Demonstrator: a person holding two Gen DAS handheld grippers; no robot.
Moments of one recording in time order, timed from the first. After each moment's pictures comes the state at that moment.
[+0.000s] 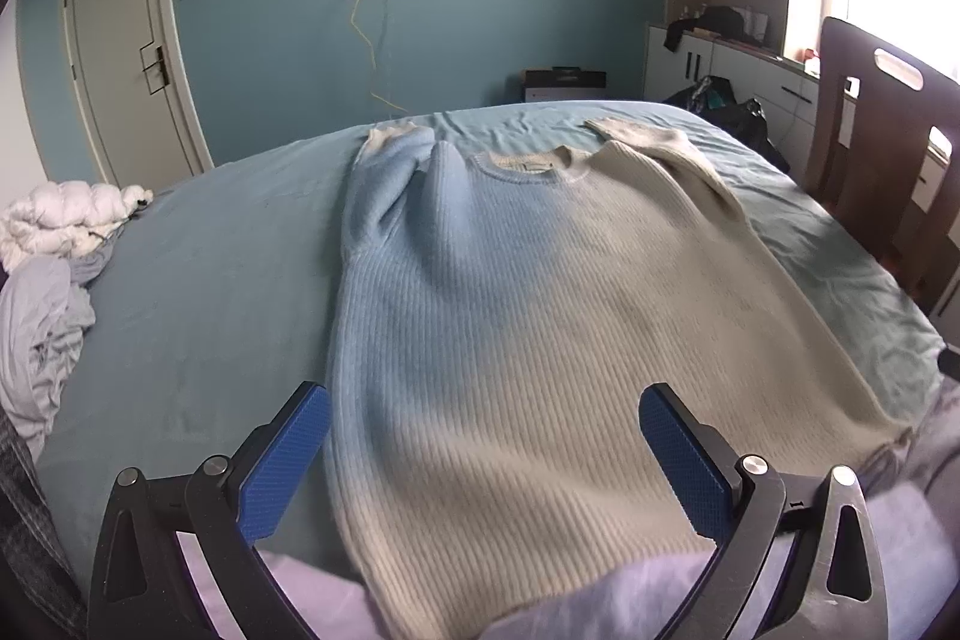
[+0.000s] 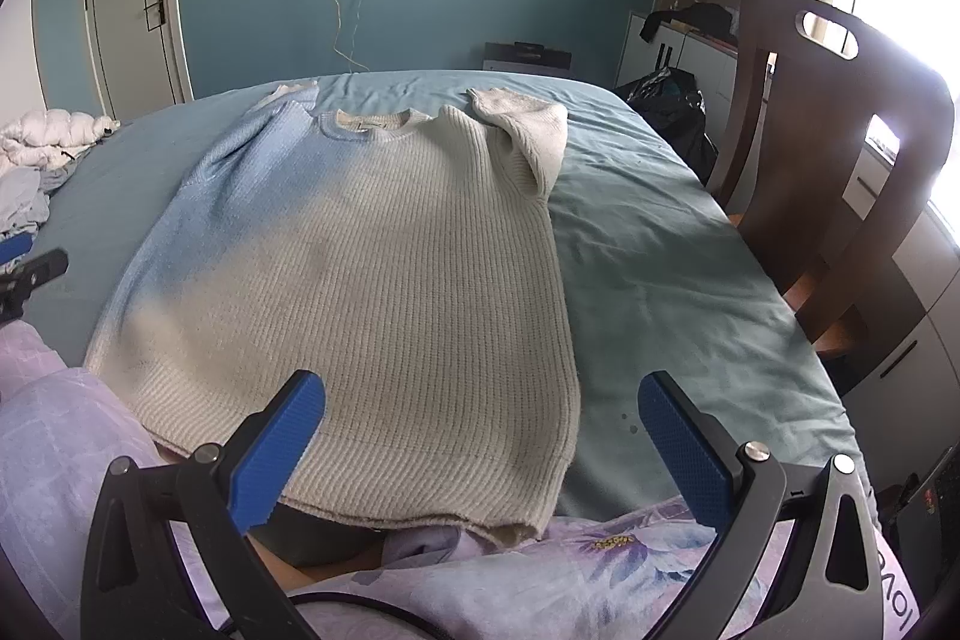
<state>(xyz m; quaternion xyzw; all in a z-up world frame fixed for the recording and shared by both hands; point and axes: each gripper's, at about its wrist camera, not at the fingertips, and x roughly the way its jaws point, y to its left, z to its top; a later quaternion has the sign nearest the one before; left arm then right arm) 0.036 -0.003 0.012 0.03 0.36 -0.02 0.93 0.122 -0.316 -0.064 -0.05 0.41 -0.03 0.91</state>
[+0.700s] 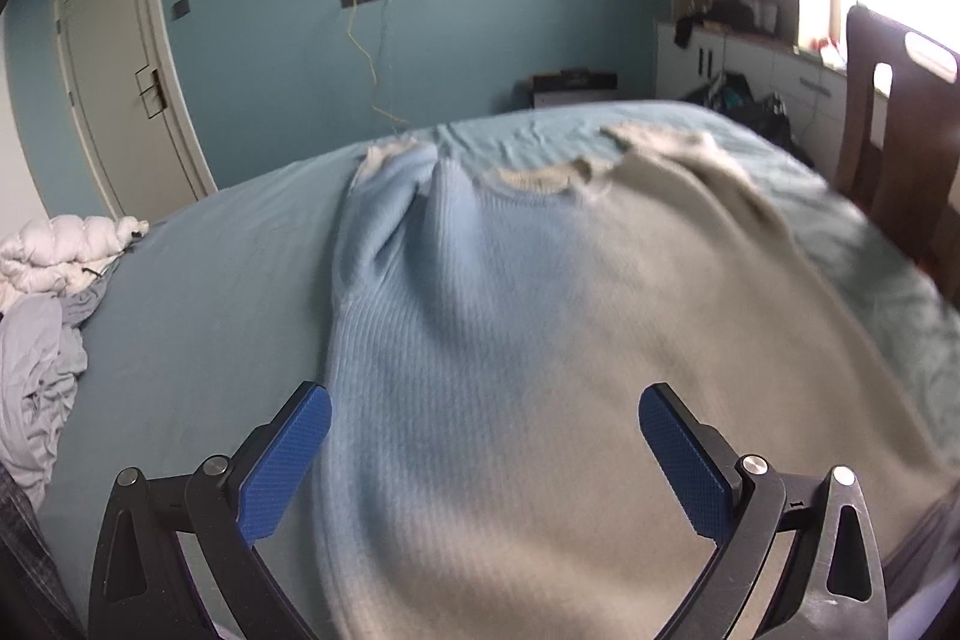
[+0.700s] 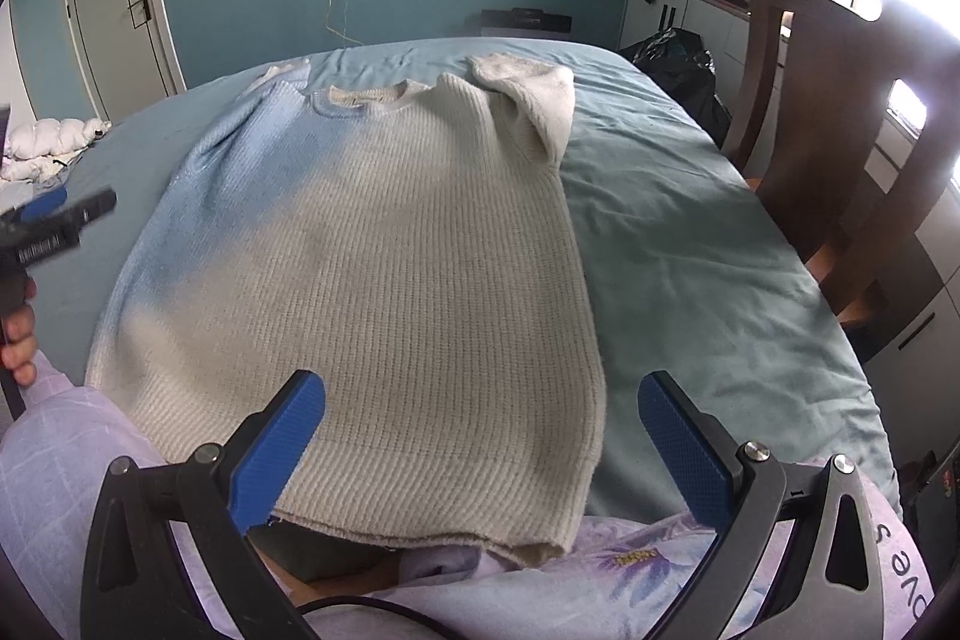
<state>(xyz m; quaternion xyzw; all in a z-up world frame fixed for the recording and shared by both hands) 0.105 -0.011 -0.014 0.06 0.36 -0.01 0.93 0.149 -0.310 -0.081 -0.03 0.44 -0.03 0.90</state>
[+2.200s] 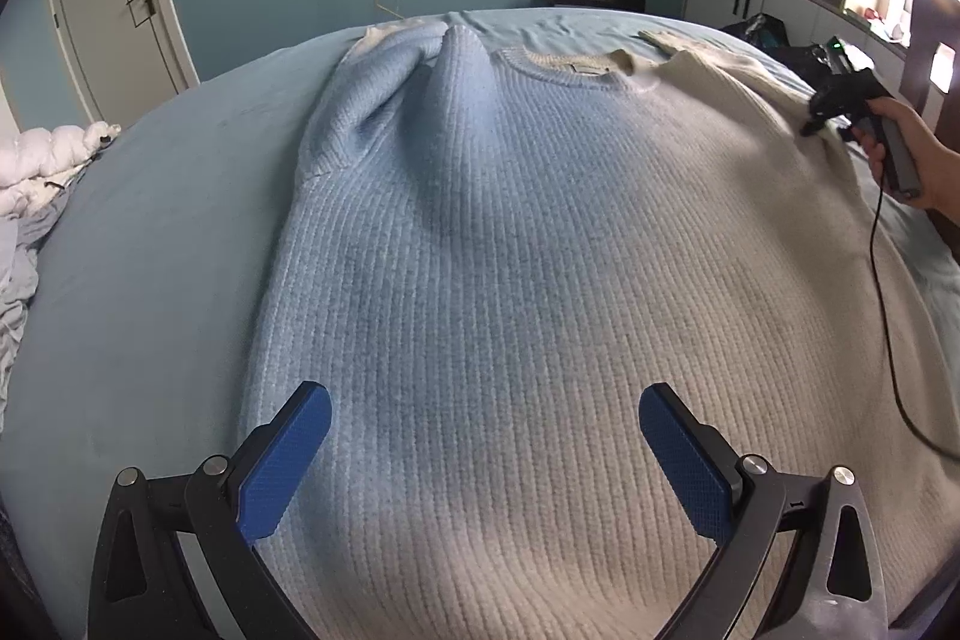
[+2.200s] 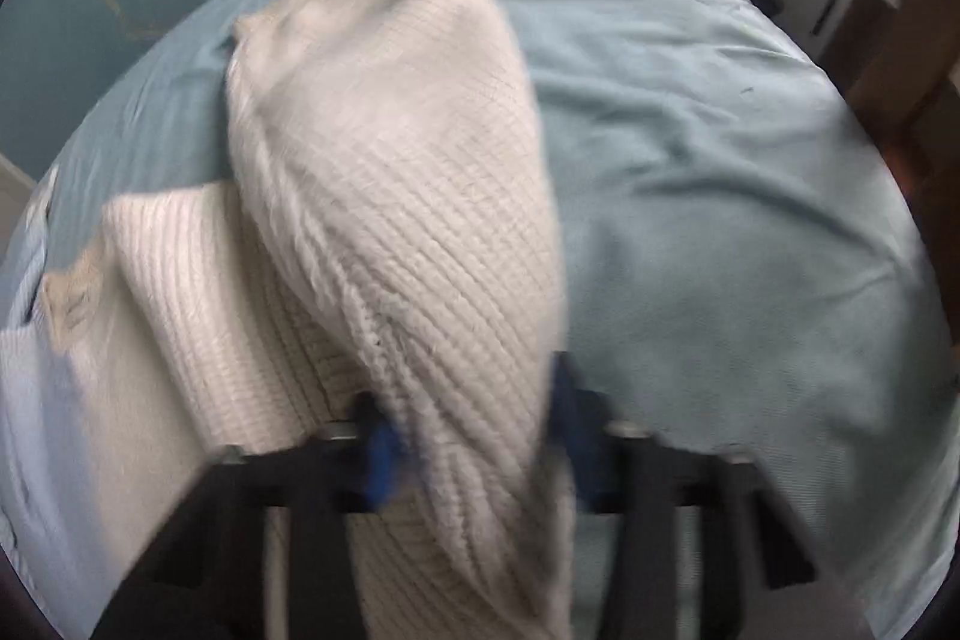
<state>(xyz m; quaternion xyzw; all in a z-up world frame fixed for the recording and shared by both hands) 0.166 0.010 -0.108 0.01 0.45 0.00 0.89 0.535 -0.440 -0.202 0.11 0.55 -0.15 0.82</state>
